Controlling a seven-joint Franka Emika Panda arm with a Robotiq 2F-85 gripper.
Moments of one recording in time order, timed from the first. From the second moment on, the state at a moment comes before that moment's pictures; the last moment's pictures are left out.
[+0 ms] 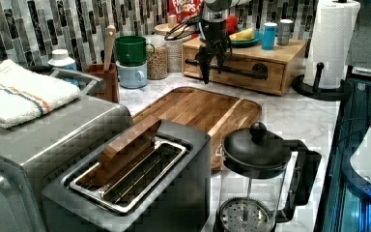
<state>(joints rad) -0.30 0.32 -0.07 -2.19 -0.10 0.98 -1.00</state>
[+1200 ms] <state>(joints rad) -0.23 0.29 0.05 -2.22 0.07 0.94 -0.95</state>
